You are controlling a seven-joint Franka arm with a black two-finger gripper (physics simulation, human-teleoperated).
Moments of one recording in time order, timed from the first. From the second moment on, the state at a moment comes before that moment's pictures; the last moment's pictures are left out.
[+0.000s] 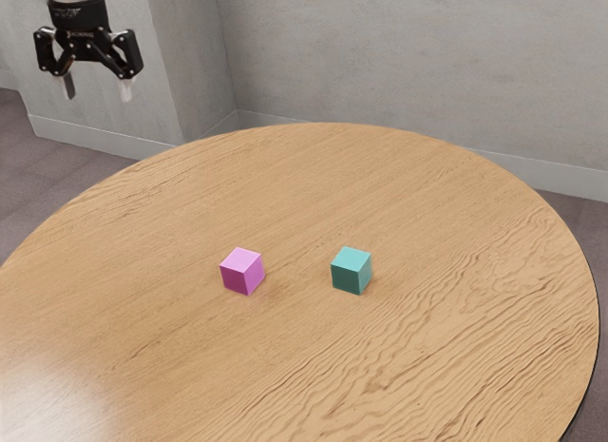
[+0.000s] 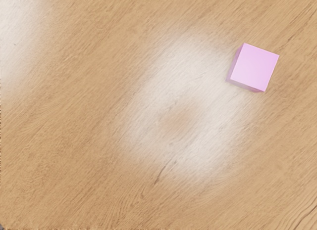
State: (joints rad) arm 0.53 0.07 -0.41 -1.27 0.11 1.28 -0.22
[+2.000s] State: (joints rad) arm 0.27 0.50 -0.62 -1.46 0.26 1.88 -0.39
